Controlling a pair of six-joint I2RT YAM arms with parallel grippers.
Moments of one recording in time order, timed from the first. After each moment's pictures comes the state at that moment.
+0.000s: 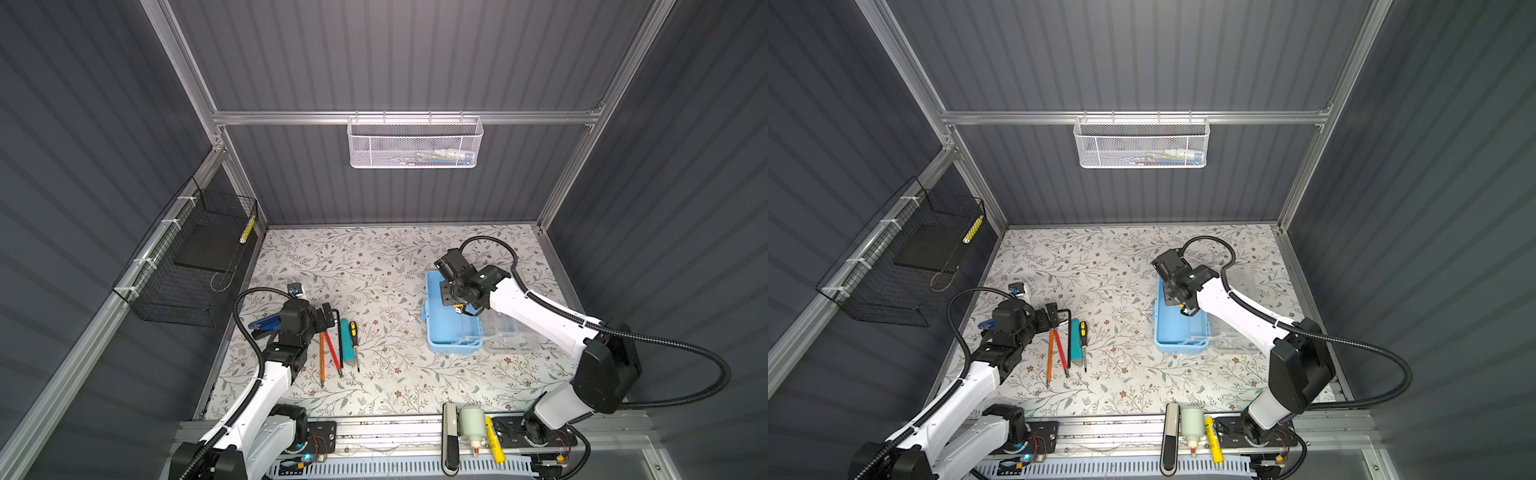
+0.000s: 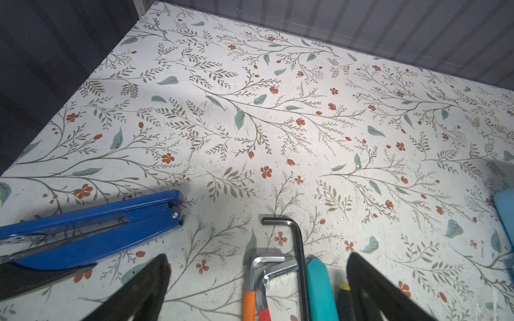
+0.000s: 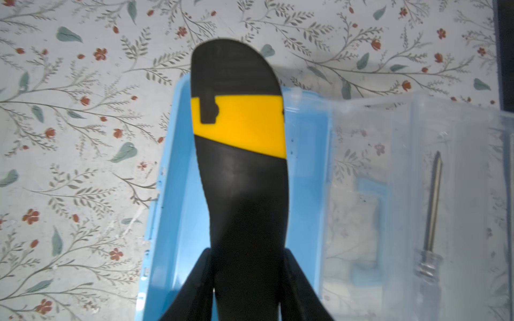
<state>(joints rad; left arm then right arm) -0.19 0.93 0.43 -0.08 -0.17 -0.27 0.65 1.56 1.25 -0.81 0.38 0.45</state>
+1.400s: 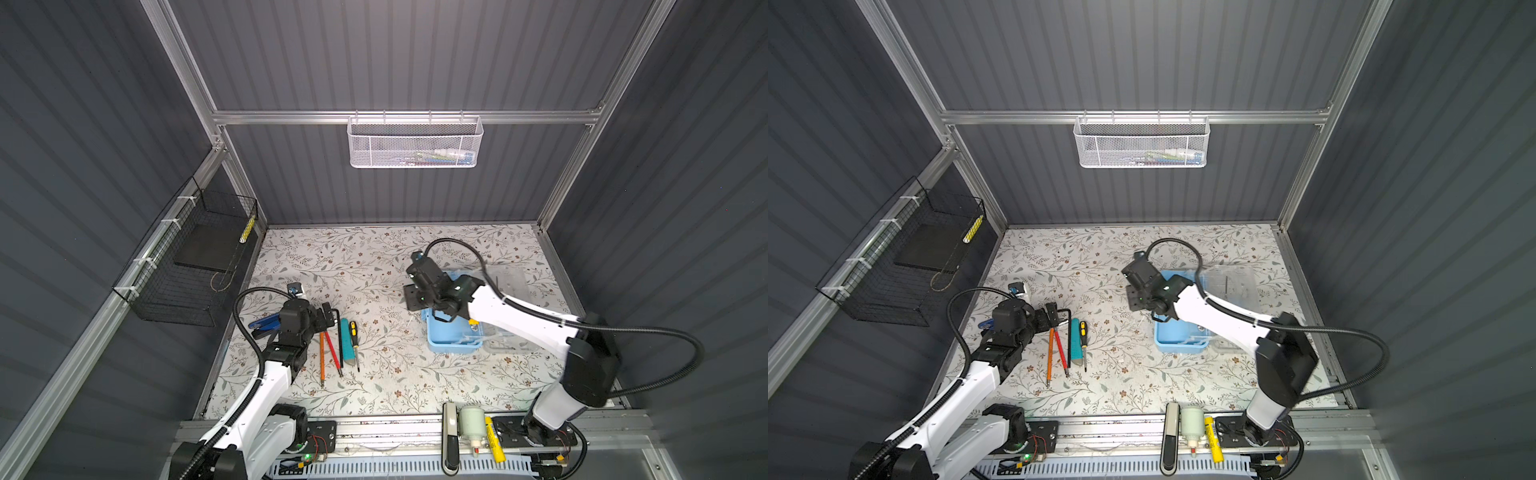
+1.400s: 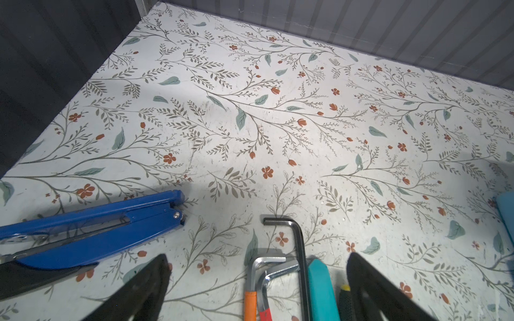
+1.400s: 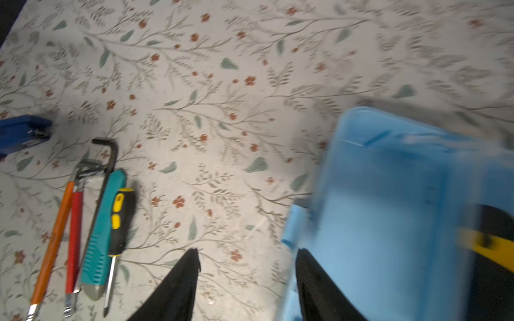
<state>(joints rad) -0.19 0.93 0.43 -0.08 -0.17 -0.27 0.87 1.74 1.35 -0.51 0.20 0.48</state>
